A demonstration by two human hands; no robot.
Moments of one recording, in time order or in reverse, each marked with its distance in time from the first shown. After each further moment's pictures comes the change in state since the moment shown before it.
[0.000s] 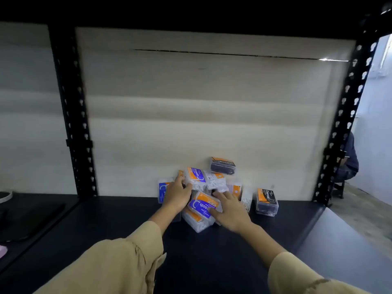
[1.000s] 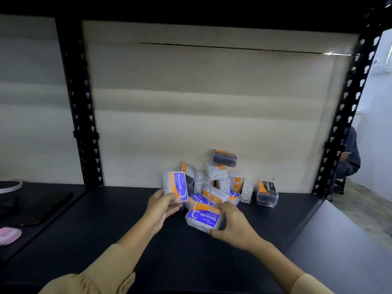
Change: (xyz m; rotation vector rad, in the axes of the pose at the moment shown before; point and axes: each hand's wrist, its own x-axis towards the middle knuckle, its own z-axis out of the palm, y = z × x) left_hand -0.053 -0.046 -0.027 -0.810 -0.019 -0.347; right_hand -0.058 0.000 0.016 0.185 -0.009 -0.122
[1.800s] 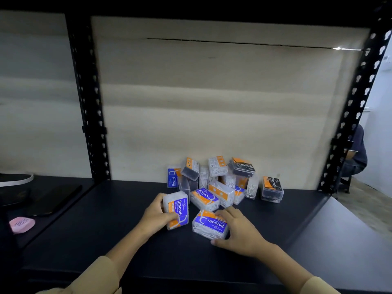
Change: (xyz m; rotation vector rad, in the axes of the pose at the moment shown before) left_hand -0.021 -0.019 -0.046 0.651 -0.102 0.188; right_hand -0.020 -0.001 0.009 -0.248 -0.140 -0.065
